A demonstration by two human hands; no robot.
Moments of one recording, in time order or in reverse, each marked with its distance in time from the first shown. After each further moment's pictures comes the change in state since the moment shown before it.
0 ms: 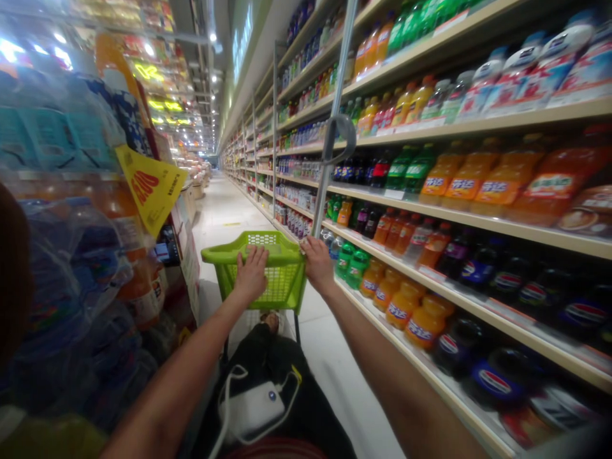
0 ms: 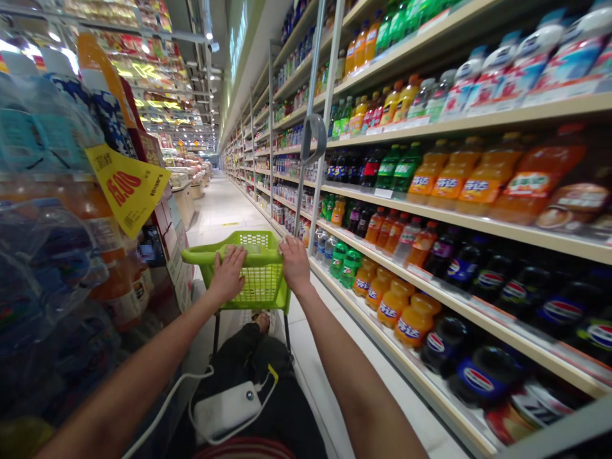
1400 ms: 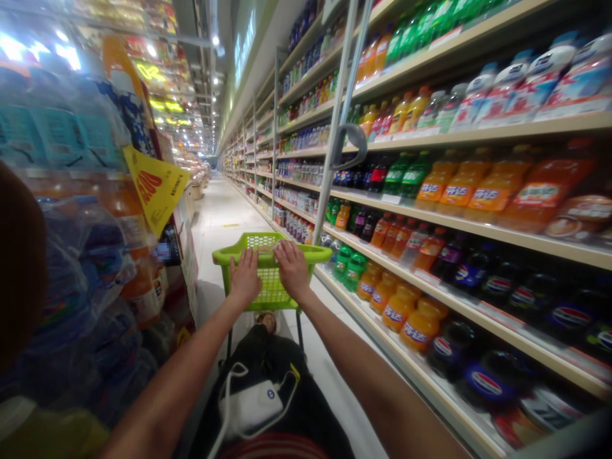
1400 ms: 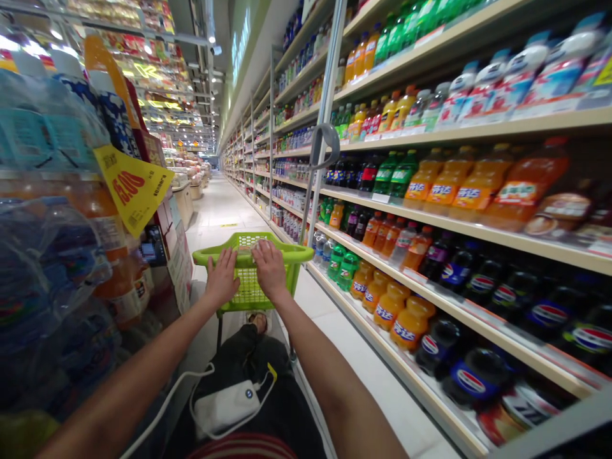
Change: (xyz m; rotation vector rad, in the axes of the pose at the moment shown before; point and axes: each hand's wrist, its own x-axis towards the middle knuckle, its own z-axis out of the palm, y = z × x) left_hand -0.012 -0.011 0.002 -0.010 0.031 -0.121; right_hand -0.006 -0.069 0.011 0.018 0.021 -0.140
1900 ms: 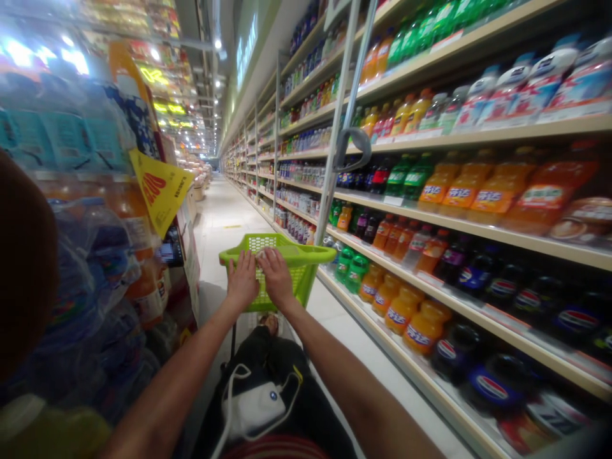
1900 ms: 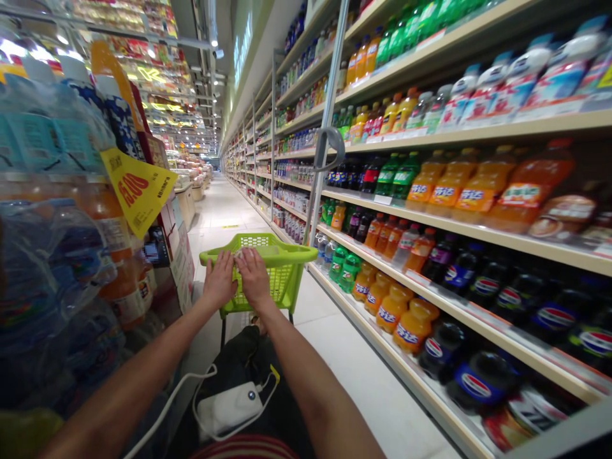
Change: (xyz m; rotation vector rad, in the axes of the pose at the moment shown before) left_hand -0.005 -0.016 0.004 0.040 0.033 -0.009; right_hand -0.007 -0.040 0.027 0.077 0.021 -0.040
